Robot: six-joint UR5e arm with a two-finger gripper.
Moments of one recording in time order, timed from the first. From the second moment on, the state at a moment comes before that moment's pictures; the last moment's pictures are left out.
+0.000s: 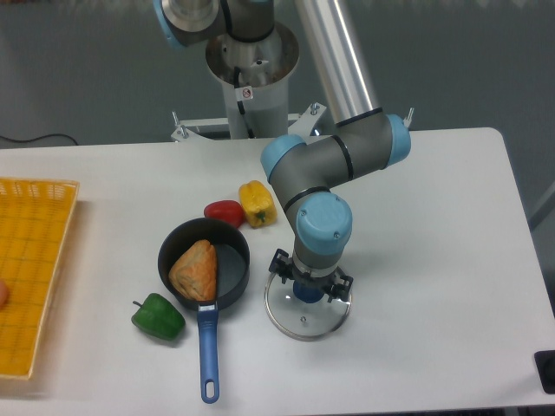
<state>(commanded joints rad) 2.46 -2.12 -1.59 -1.04 1.54 0.81</state>
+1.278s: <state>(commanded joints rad) 2.46 -2.12 -1.59 -1.04 1.52 0.80</state>
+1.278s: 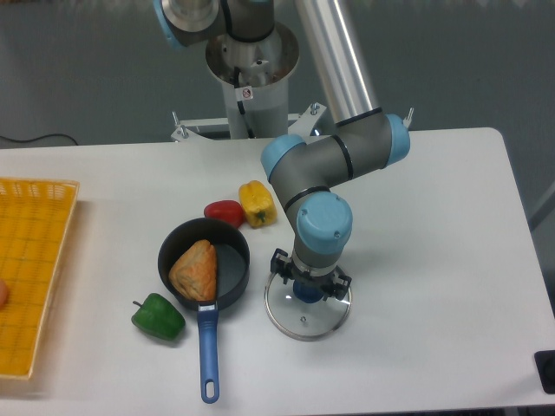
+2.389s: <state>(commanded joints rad) 2.47 -2.10 -1.54 -1.10 1.54 0.88</state>
